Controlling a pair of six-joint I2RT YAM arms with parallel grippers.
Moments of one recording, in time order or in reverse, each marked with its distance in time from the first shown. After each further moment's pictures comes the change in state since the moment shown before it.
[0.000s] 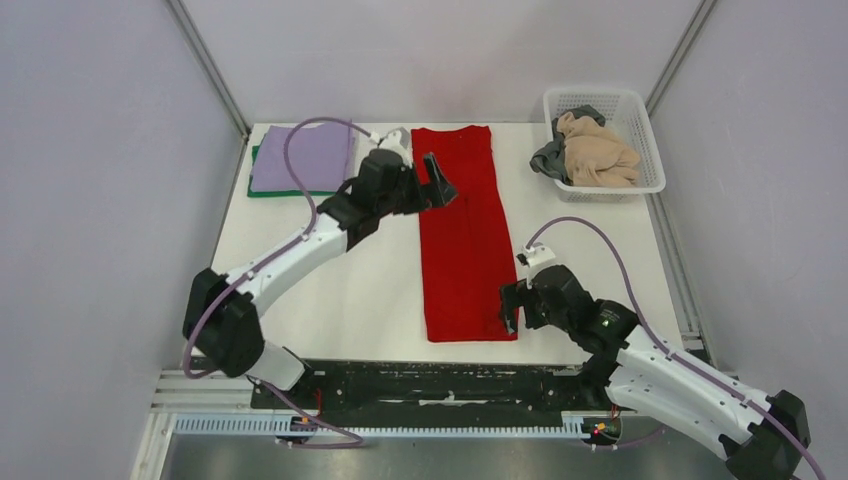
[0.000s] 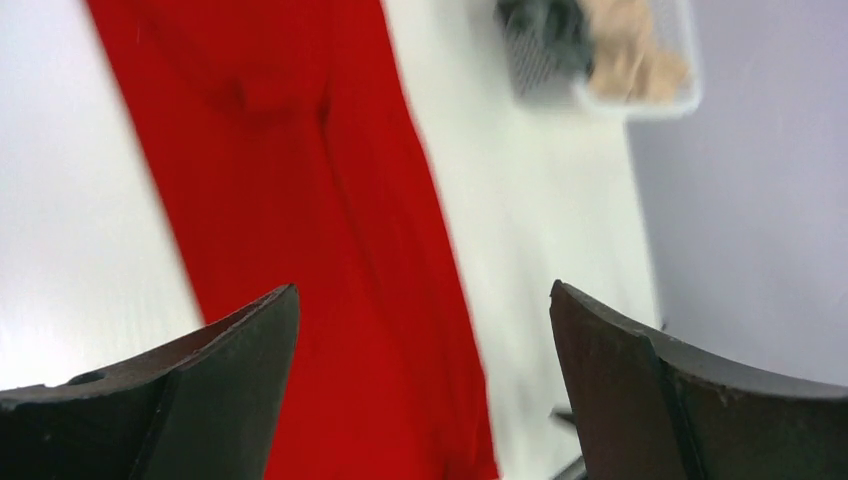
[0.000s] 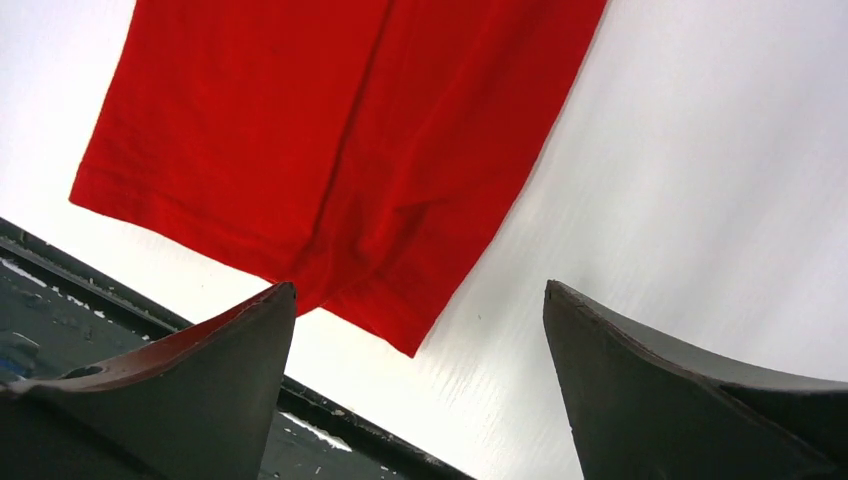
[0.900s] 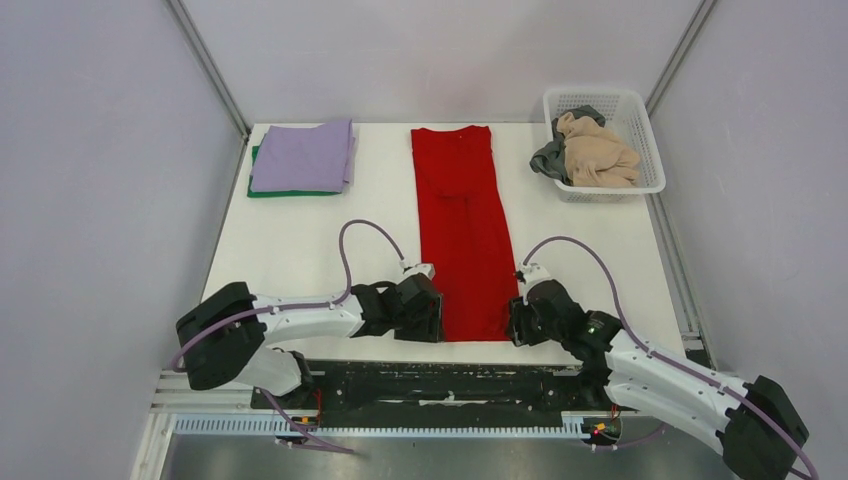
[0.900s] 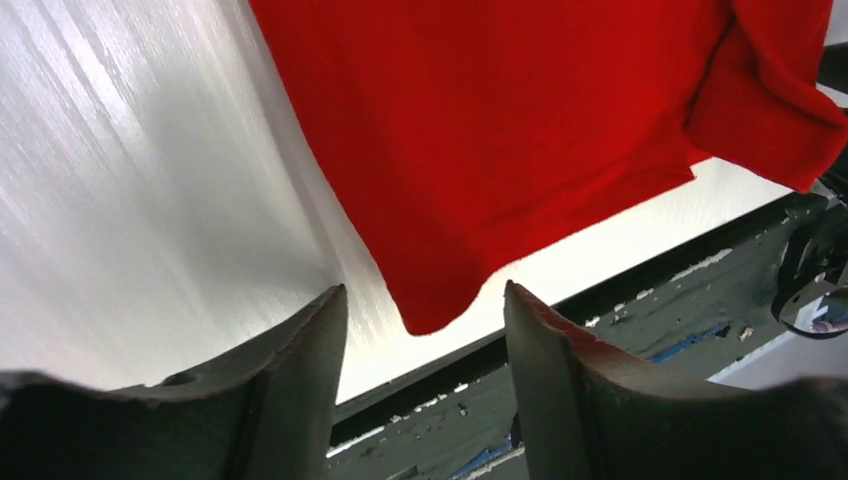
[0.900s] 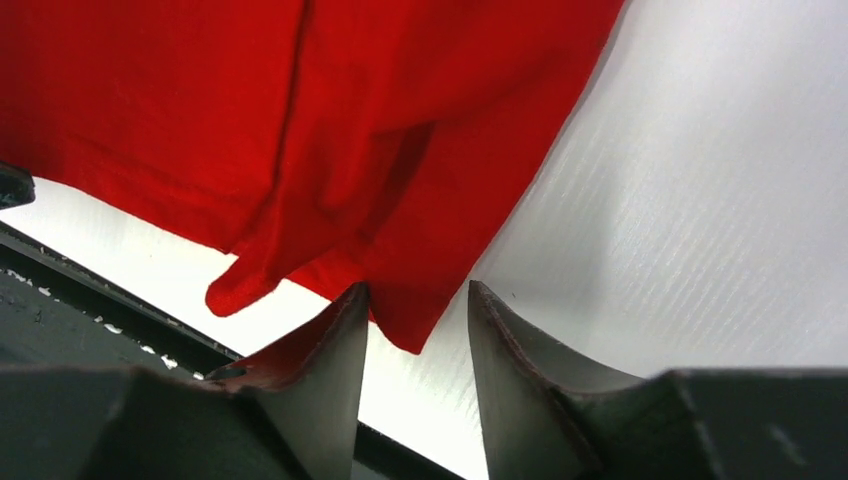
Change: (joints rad) left arm -0.494 -0.191 -0.670 -0.105 -0.090 -0.239; right arm -0.002 0.053 -0.187 0.125 -0.103 0.120
